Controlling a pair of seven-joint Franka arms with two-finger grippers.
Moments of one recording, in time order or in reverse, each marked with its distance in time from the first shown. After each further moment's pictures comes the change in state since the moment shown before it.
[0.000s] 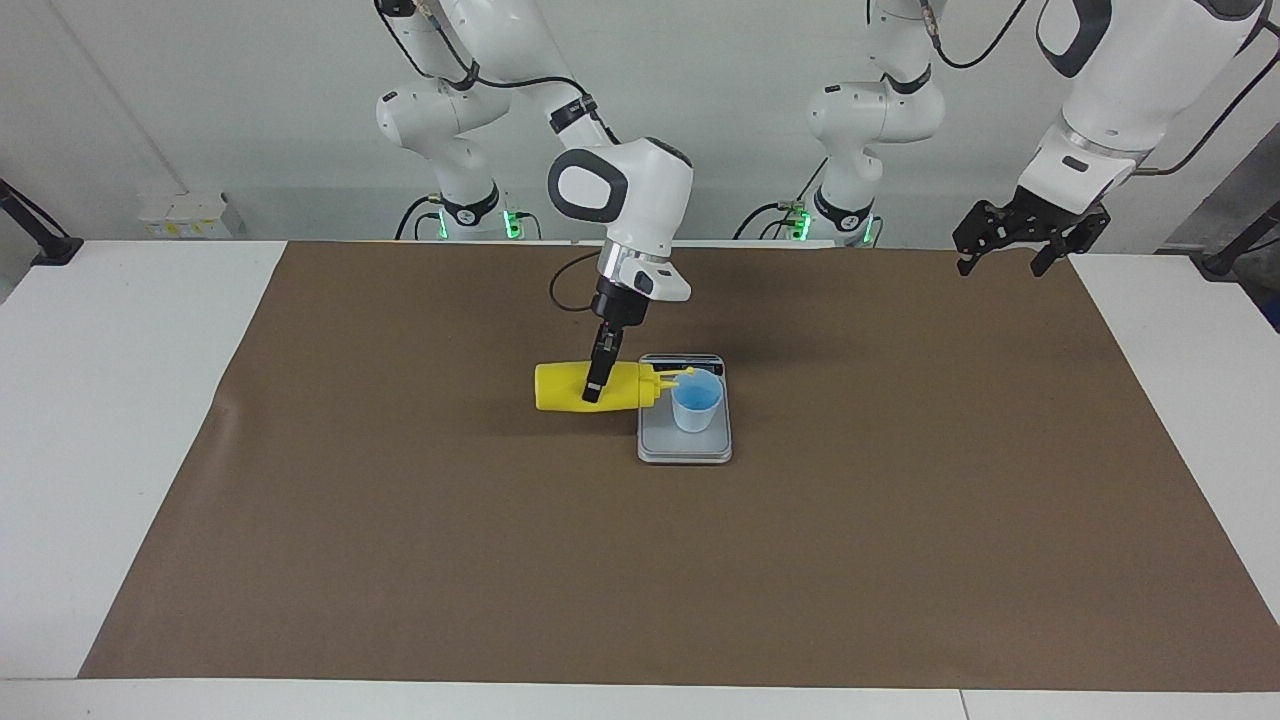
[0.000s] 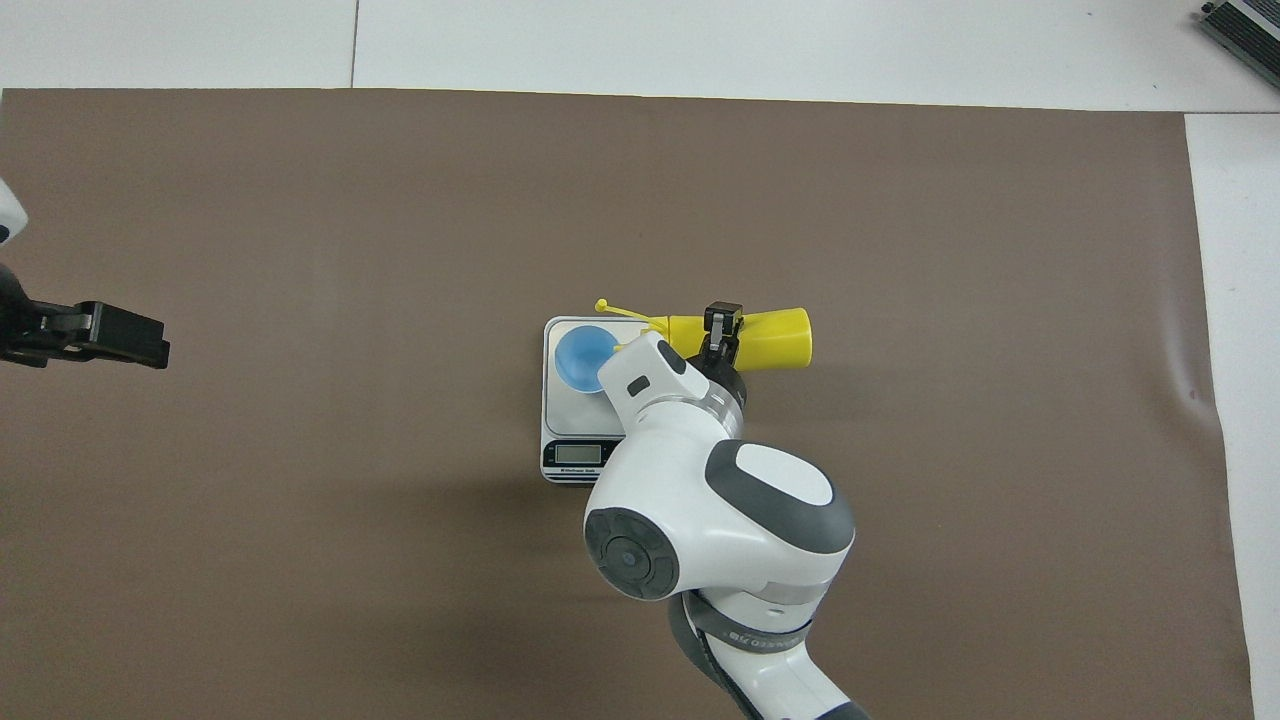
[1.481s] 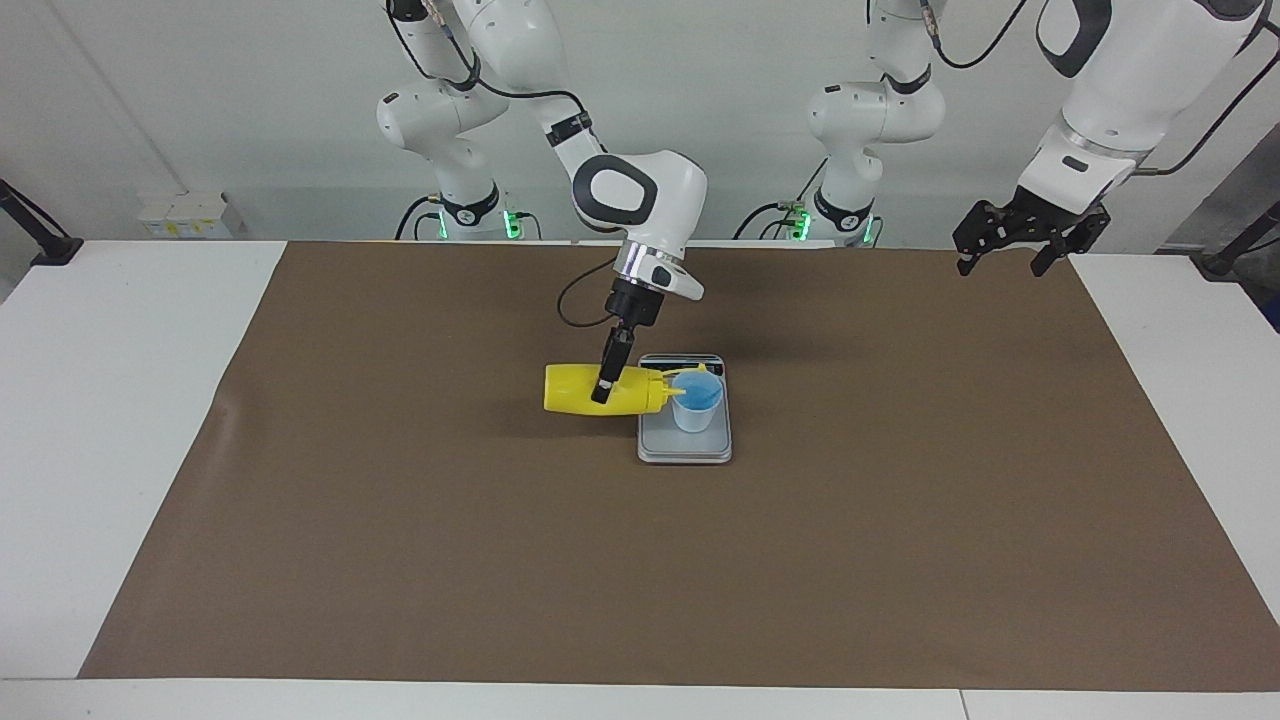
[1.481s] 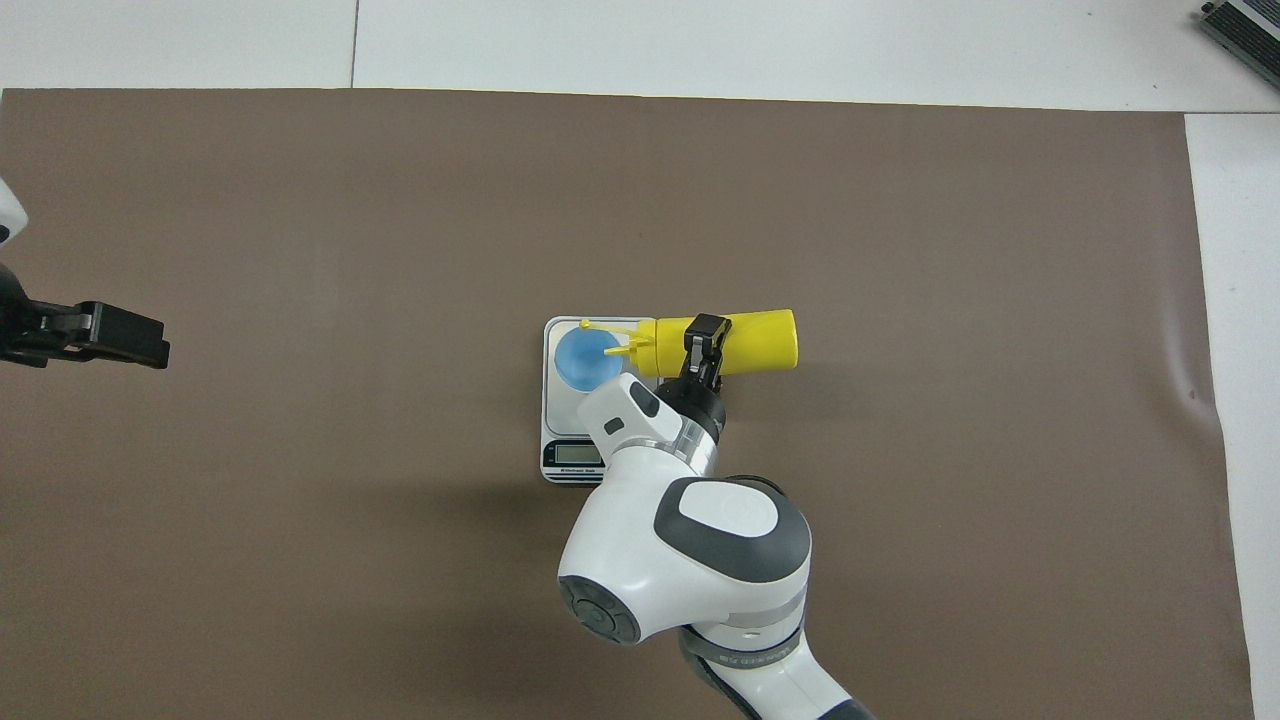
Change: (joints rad) left arm 0.000 0.000 0.000 0.000 0.000 0.000 0.000; right arm 0.041 0.017 0.000 -0.042 -0.265 -0.018 0.246
